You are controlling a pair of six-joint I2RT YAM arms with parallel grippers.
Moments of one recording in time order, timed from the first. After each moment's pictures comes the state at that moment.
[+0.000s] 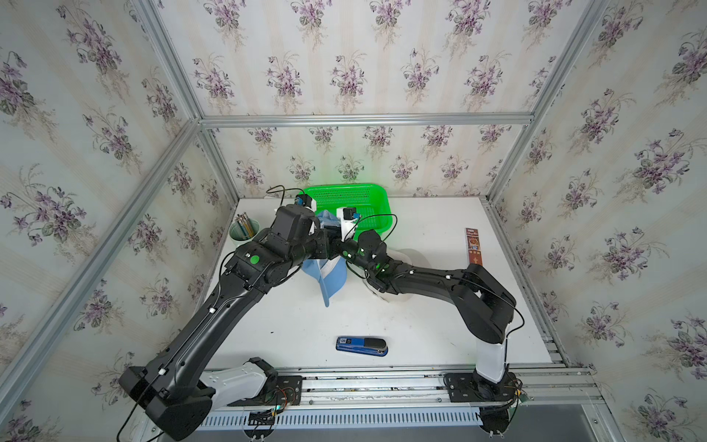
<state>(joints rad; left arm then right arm) -0.54 1.19 1.43 -0.90 -0.23 -0.47 0.91 1.88 1.22 0.70 -0.08 0.53</state>
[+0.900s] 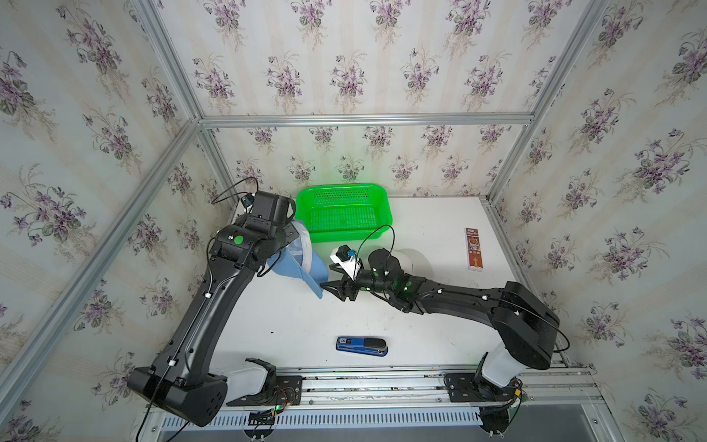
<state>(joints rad) -0.31 1.26 1.55 -1.12 -0.31 -0.85 0.97 1.67 0.99 0.41 -0.36 0.06</state>
